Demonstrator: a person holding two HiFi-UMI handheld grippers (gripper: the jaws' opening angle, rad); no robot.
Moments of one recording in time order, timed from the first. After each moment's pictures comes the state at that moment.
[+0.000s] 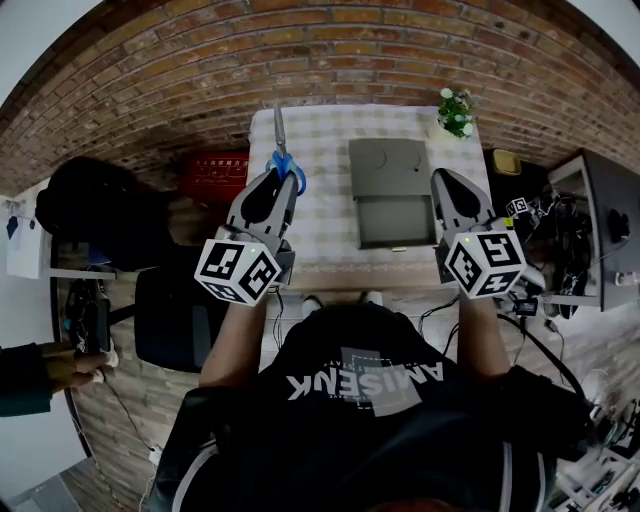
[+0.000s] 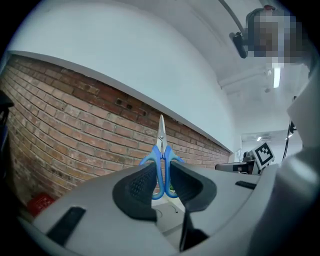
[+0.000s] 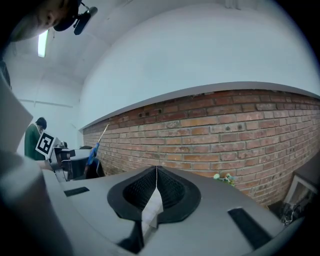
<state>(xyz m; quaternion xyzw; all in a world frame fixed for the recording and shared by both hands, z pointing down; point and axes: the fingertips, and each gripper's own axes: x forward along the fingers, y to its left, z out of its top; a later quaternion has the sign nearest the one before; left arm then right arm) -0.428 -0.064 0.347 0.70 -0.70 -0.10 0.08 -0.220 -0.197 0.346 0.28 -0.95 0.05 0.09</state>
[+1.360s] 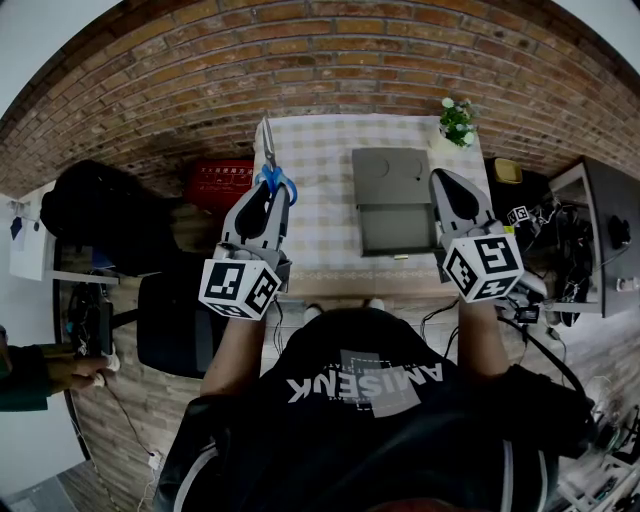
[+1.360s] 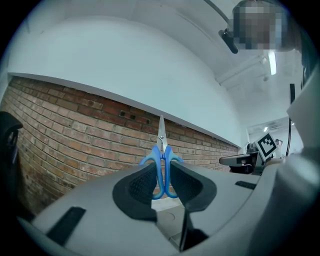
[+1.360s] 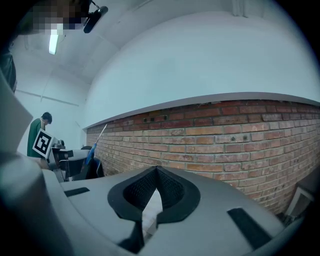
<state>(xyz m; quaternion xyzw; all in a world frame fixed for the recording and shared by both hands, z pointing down) -0.439 -0.039 0.335 0.67 -0.74 -0.08 0.02 -0.233 -0.190 0.325 0.26 -0.96 0.01 0.07</state>
